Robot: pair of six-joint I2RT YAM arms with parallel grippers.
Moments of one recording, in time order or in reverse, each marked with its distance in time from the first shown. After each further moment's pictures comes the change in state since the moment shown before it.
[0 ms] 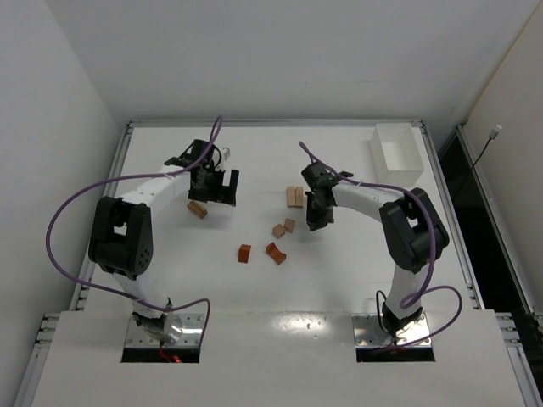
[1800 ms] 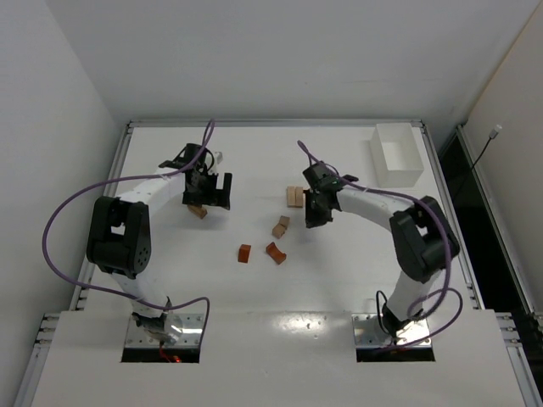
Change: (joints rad) left arm 0.053 0.000 -0.049 0.010 0.021 0.001; right arm 0.030 -0.044 -0.047 0.082 -0.035 0.031
